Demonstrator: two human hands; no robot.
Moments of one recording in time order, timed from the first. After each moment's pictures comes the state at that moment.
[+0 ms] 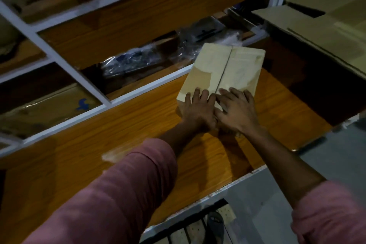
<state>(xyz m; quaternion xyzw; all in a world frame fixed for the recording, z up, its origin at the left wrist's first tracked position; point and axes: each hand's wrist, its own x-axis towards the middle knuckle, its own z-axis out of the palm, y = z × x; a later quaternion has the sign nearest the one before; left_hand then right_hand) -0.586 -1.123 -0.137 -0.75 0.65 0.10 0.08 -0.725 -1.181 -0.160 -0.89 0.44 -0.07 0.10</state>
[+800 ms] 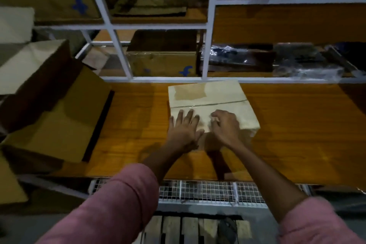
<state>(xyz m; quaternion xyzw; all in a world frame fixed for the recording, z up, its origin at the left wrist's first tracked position) -0.415 -0.714 -0.151 -0.89 0.44 0.12 -0.04 -0.514 -0.852 -0.142 -0.91 0.30 -0.12 0.26</state>
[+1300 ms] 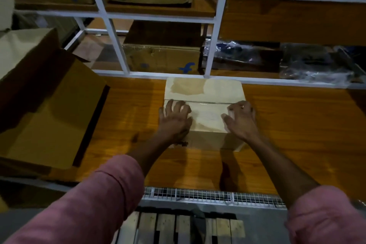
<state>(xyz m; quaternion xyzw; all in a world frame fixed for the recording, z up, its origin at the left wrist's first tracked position) -0.346 -0.726 -0.155 -0.91 0.41 0.06 -0.11 -0.493 -0.929 -0.152 -0.91 0.34 -0.07 0.22</state>
